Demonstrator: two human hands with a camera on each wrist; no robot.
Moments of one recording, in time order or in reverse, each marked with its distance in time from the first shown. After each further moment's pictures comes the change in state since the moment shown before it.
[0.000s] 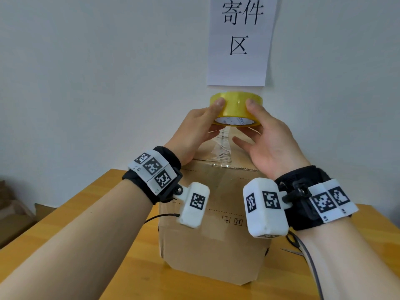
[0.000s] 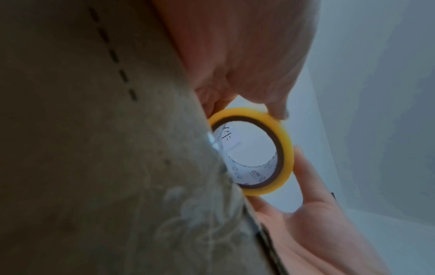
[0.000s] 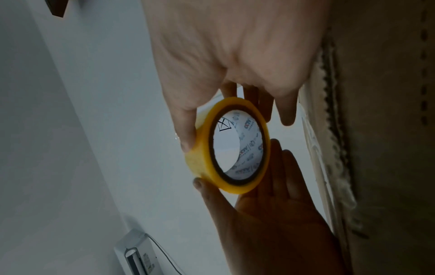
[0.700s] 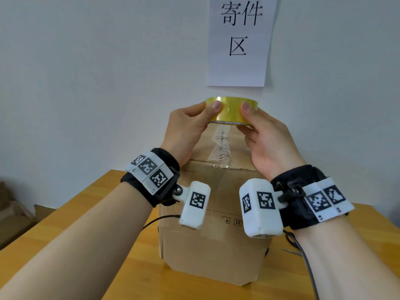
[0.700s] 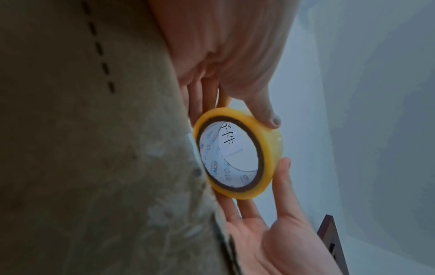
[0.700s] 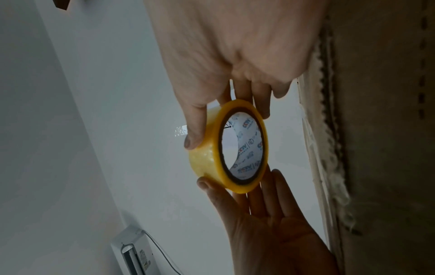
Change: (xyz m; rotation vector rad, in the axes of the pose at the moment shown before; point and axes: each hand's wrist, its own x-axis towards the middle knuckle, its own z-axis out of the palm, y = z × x) left_hand -0.005 -0.001 -0.005 -0.051 0.143 0.119; right_hand 0.001 0.004 0.001 -0.014 -0.013 -0.117
